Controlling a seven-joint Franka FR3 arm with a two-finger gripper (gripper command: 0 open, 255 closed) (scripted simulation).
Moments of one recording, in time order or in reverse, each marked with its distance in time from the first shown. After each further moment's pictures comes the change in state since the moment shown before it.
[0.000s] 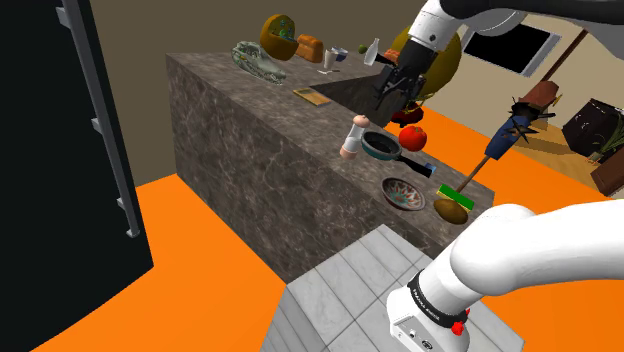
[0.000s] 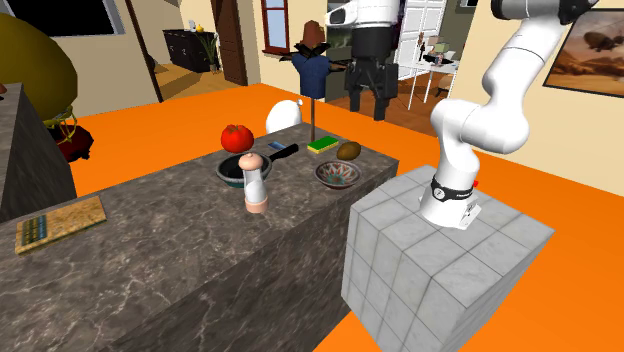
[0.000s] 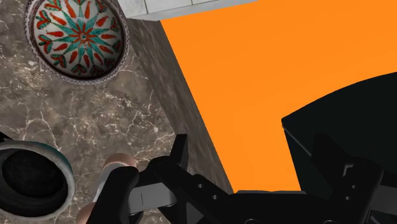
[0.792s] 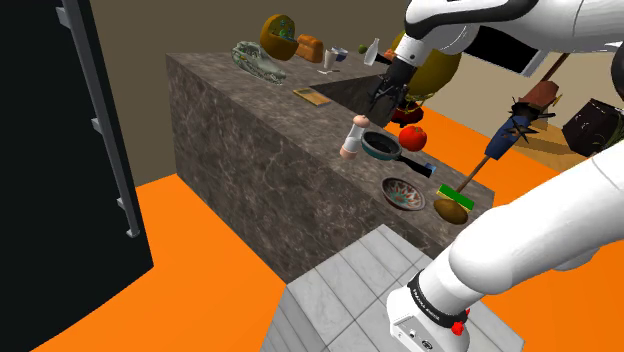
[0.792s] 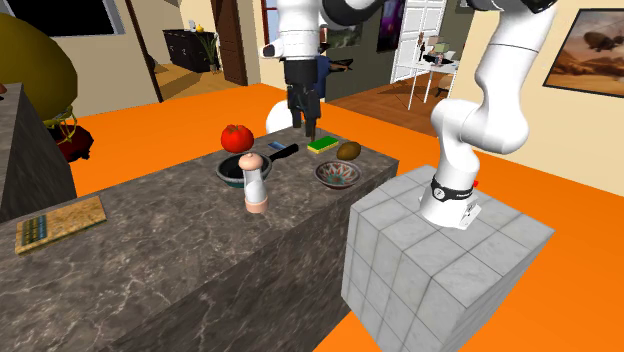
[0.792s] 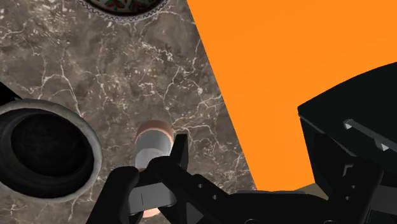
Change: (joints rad) arm -0.027 0.383 -0.199 0.188 0.034 0.166 -0.264
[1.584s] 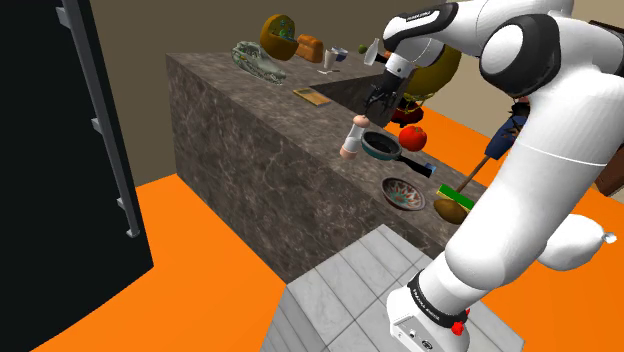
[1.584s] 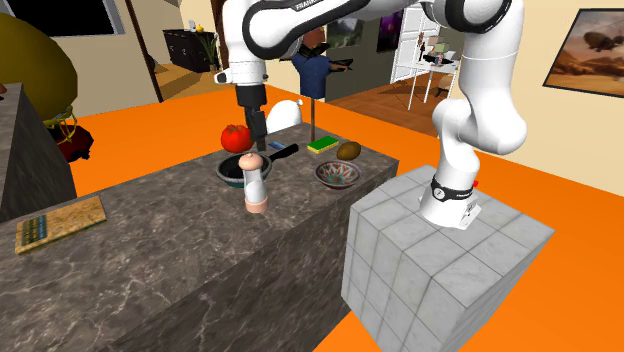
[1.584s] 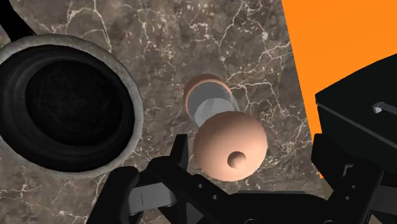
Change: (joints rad) arm -0.090 0.463 -0.098 0.358 0.202 0.022 -0.268
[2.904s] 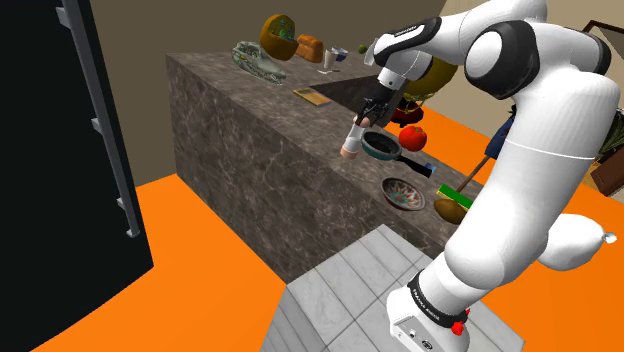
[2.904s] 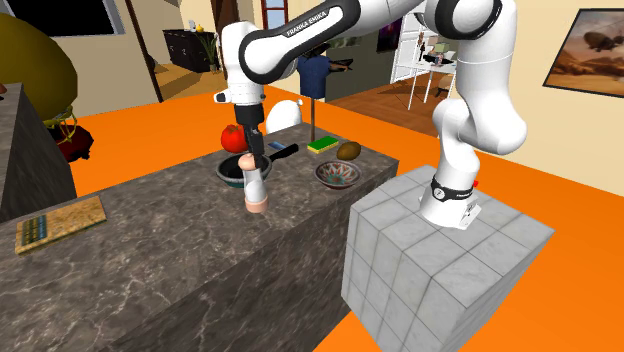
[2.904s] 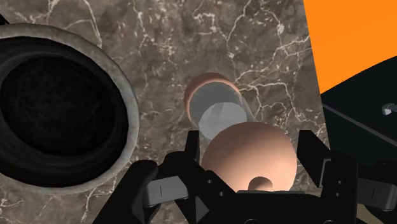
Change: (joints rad) arm -0.009 0.073 0.012 -0.026 0.042 0.088 -0.035
